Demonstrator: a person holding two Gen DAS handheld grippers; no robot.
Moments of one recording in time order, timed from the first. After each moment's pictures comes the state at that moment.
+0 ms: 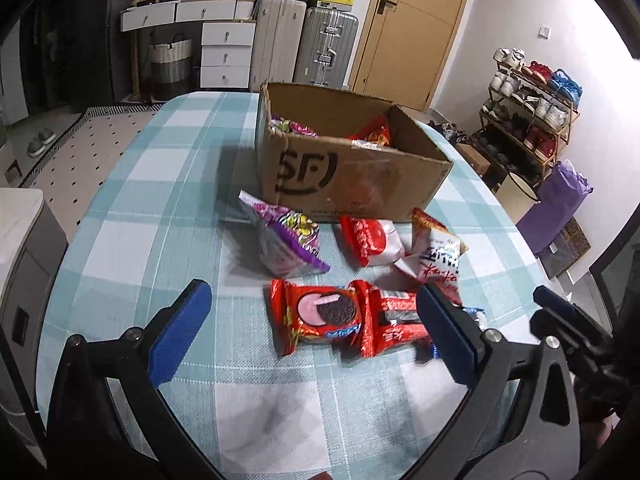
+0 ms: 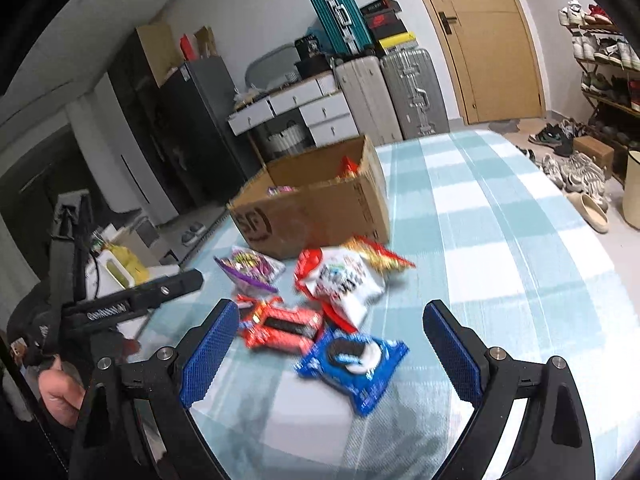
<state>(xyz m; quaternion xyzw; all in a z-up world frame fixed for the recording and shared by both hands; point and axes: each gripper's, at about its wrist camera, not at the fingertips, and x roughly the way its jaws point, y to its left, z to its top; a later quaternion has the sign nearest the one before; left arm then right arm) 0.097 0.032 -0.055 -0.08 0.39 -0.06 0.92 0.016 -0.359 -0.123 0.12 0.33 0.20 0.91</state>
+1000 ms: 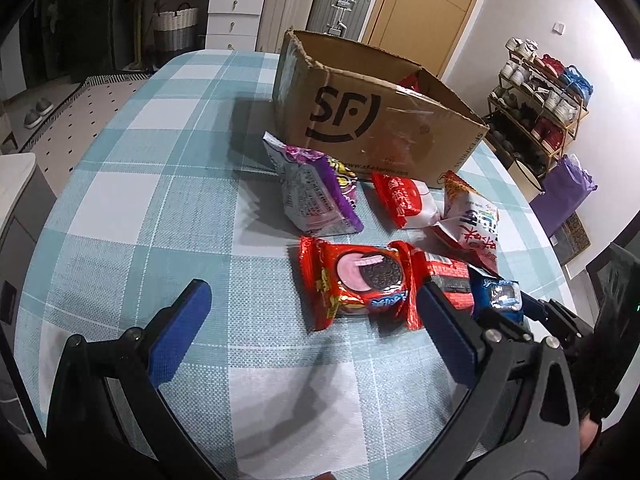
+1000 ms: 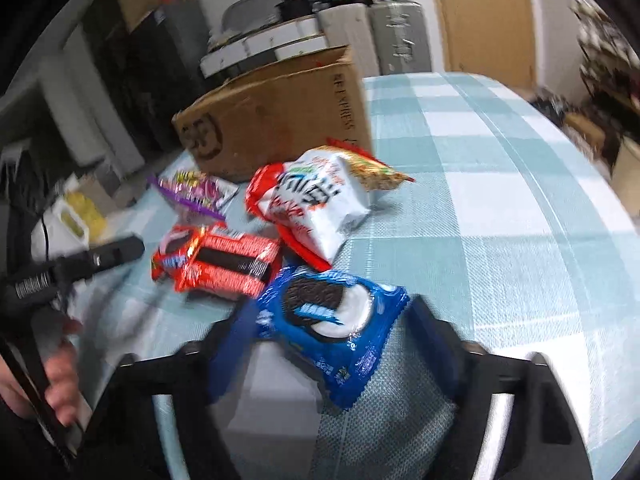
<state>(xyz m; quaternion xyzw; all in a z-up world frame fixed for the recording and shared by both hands) 0.110 0.059 -0.105 -0.11 0.43 -0.06 0.89 0.049 -0.321 -0.194 0.05 0.41 0.17 0.89</state>
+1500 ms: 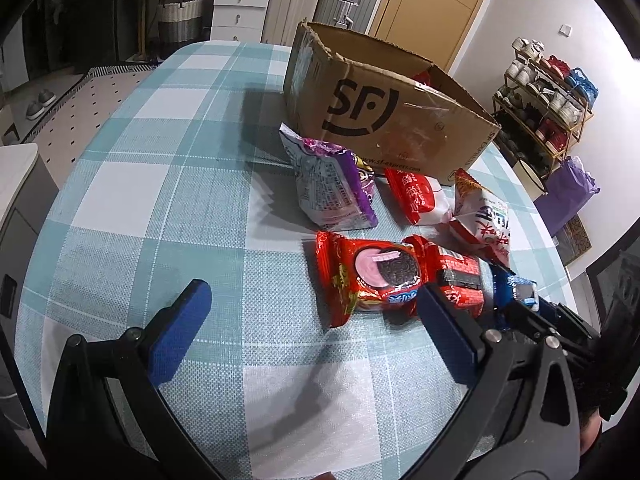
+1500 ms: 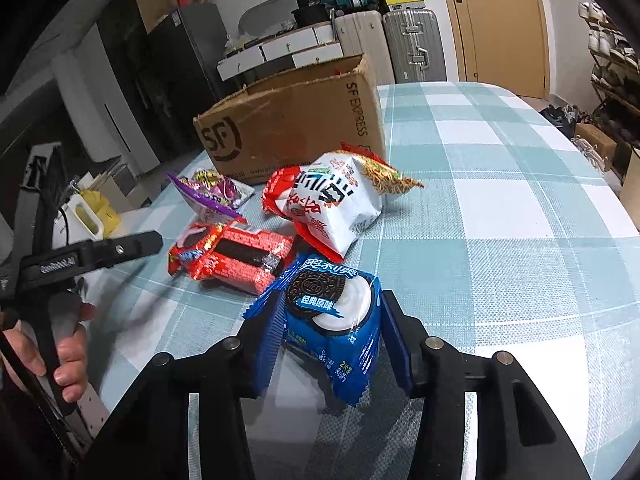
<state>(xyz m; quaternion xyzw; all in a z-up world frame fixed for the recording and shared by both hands) 0.113 0.069 -0.113 -0.11 0.45 -0.06 0.89 0.040 -0.333 -0.192 0.07 0.39 0.20 0.90</state>
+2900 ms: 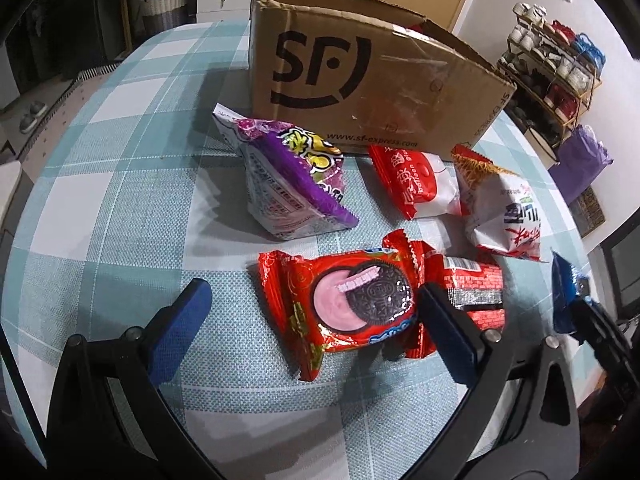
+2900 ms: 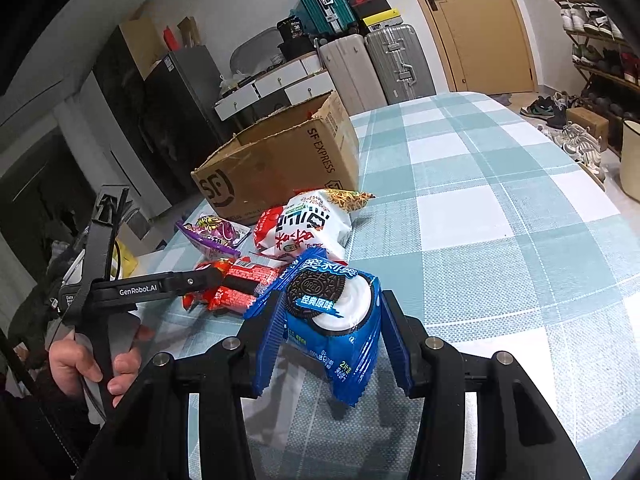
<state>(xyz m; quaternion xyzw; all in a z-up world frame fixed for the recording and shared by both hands) 0.156 0.020 -0.139 -0.06 0.49 -0.05 0.87 0.025 -0.380 -0.181 0.14 0.35 0.20 0.90</state>
